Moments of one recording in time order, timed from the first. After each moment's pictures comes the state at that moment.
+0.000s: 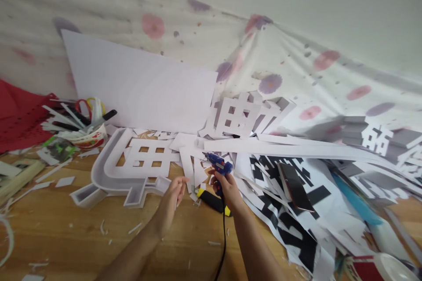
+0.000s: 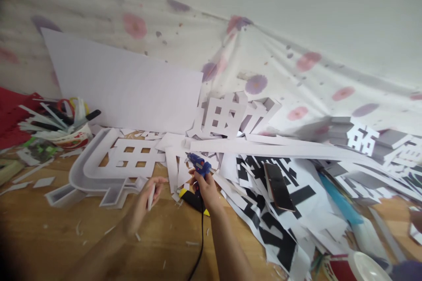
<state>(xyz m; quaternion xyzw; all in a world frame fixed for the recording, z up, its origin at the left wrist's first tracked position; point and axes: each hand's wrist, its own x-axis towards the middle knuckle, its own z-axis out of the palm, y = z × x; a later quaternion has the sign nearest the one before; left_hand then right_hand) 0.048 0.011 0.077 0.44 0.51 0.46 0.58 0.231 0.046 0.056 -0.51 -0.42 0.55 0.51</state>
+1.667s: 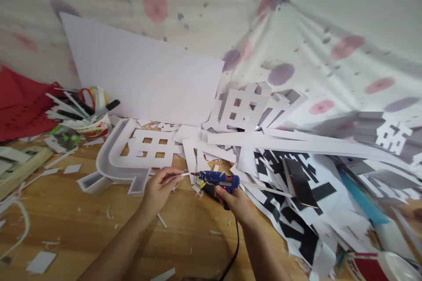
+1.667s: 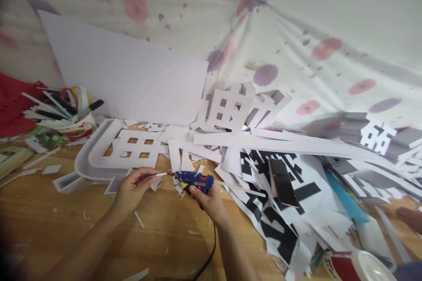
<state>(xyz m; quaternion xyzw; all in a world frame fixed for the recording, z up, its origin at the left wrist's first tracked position) 0.020 0.022 0.059 0.49 0.51 0.55 0.45 0.236 0.001 0.073 -0.55 -0.46 0.56 0.41</state>
